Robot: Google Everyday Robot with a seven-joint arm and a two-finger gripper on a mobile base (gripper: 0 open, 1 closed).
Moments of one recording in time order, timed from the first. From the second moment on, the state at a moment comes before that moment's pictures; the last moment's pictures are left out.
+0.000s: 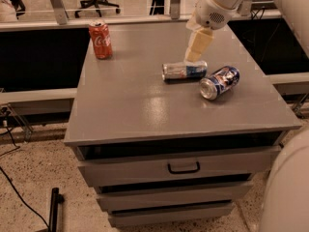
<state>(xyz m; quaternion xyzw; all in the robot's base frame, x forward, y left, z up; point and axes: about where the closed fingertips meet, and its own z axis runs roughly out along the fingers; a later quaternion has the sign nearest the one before) 0.676 -0.115 0.942 -0.66 0.71 0.00 0.24</state>
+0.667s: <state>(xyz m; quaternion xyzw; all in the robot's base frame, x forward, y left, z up) 0.688 -0.116 0.890 -0.65 0.72 0.01 0.22</state>
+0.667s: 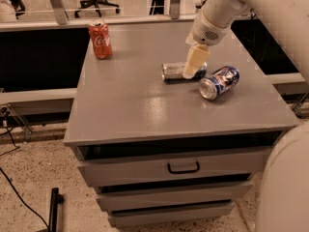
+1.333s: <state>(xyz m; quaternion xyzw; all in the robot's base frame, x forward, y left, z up) 0.682 -0.136 0.843 -0.65 0.74 0.01 0.19</state>
